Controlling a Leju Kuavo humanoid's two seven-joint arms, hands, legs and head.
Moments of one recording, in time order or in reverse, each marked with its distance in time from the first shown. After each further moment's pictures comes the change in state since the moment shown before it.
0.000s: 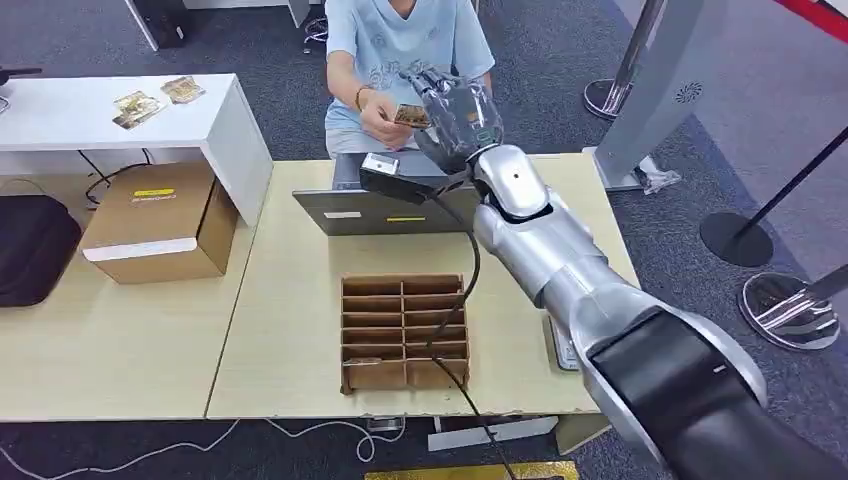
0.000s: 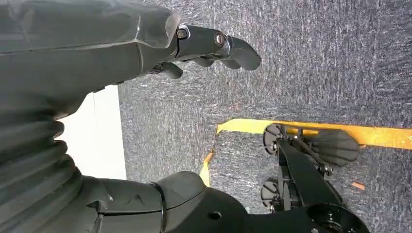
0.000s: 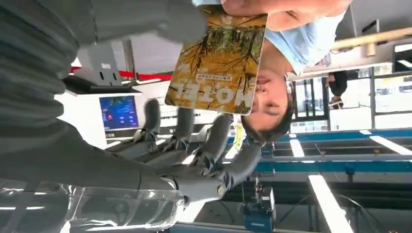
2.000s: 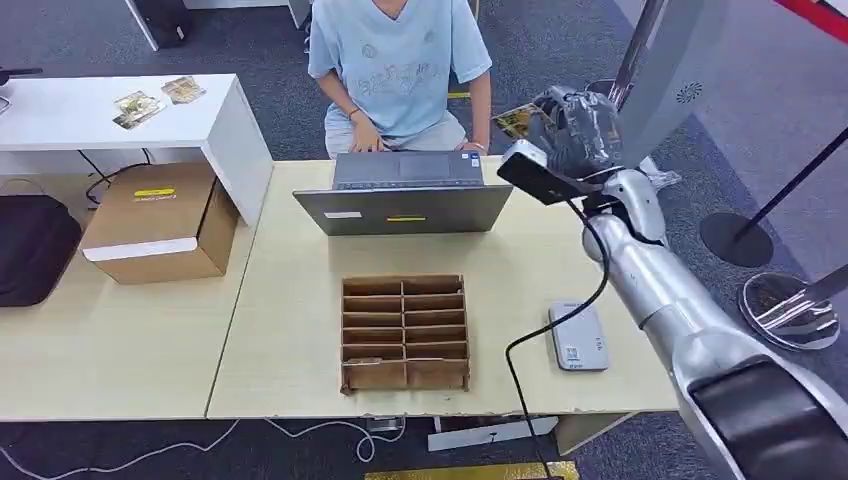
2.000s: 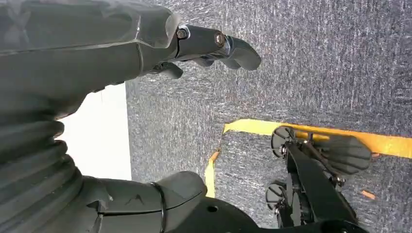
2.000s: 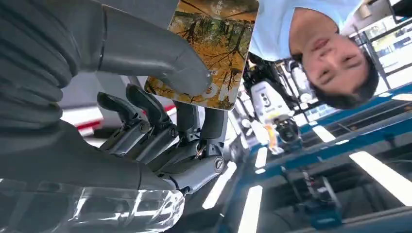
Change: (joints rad) left arm 0.019 0.014 0.025 0.000 0.011 -0.010 0.012; right arm 0.195 -0.370 0.005 -0.377 -0.494 0.018 -0.194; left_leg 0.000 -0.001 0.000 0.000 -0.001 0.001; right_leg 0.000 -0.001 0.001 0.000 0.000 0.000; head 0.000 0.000
